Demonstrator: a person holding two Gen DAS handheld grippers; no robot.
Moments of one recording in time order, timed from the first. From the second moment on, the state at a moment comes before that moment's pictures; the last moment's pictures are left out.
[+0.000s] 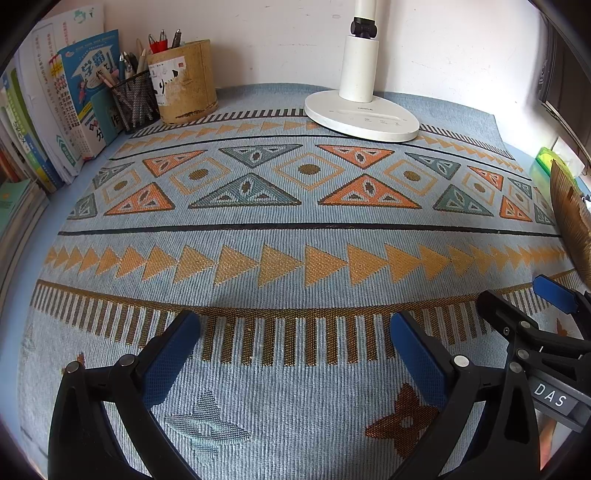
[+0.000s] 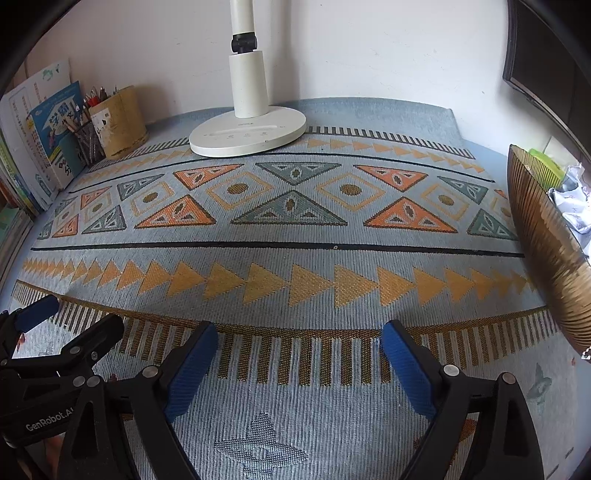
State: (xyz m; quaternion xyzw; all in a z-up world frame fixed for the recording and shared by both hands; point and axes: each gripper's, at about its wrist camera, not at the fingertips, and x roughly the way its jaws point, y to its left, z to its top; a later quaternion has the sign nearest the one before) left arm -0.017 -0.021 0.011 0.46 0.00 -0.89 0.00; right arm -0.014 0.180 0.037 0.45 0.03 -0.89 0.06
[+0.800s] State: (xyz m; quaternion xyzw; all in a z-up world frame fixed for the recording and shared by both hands) left arm -0.019 -0.024 0.009 0.45 0.01 -0.89 0.02; right arm -0.006 0.180 0.035 0.45 0.03 -0.89 0.04
